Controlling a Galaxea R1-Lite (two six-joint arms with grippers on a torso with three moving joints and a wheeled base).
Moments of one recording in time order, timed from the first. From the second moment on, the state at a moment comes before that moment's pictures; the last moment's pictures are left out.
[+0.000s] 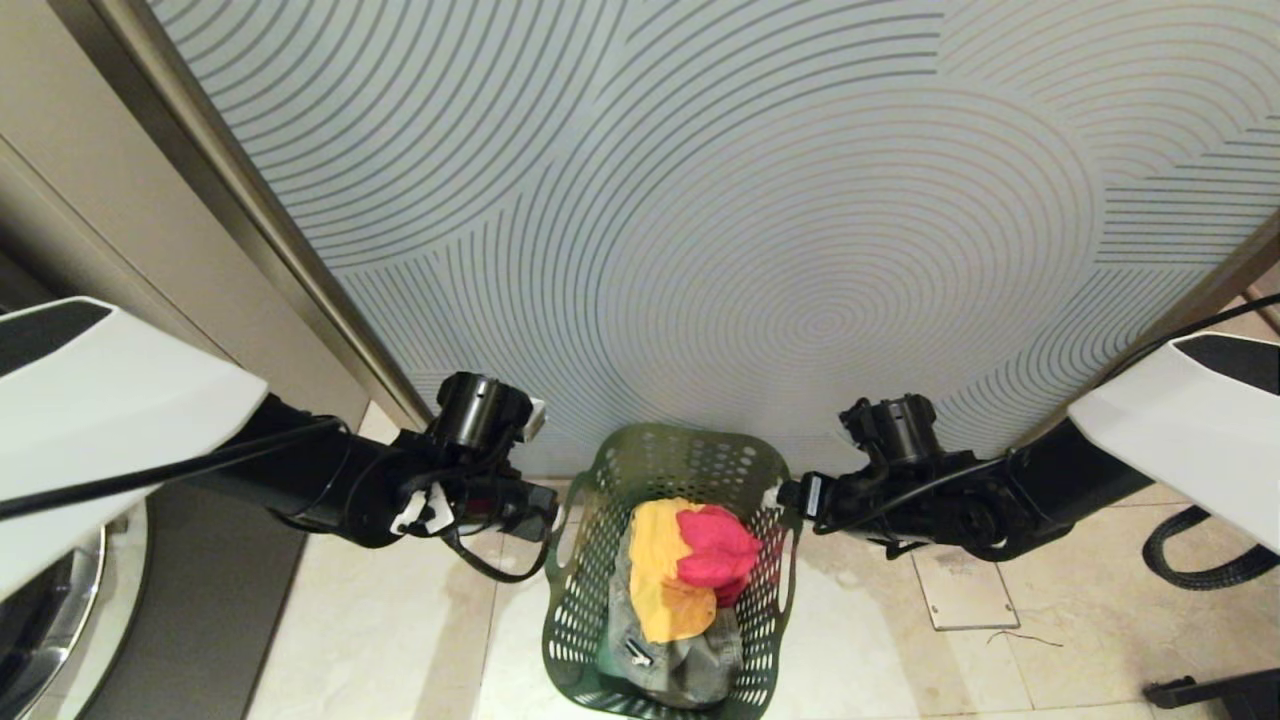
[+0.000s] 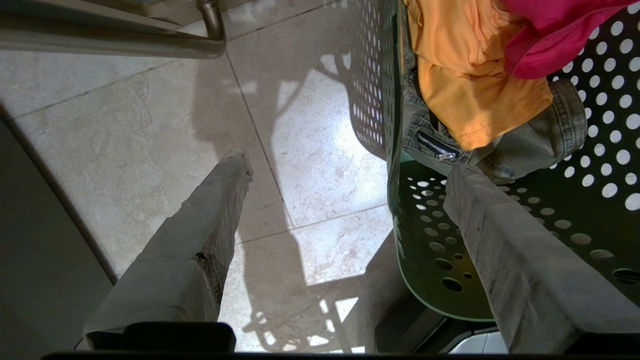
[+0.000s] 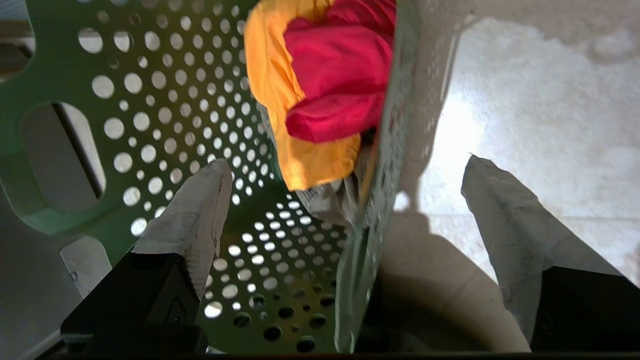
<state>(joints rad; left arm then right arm) -0.47 2.05 -1.09 -0.19 0.21 0.02 0.33 2.20 -1.08 -0.42 0.08 0.55</state>
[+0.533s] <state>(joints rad) -0.48 2.11 -1.19 -0.15 0.21 0.03 0.39 2.28 -1.21 -0.42 0.11 0.59</state>
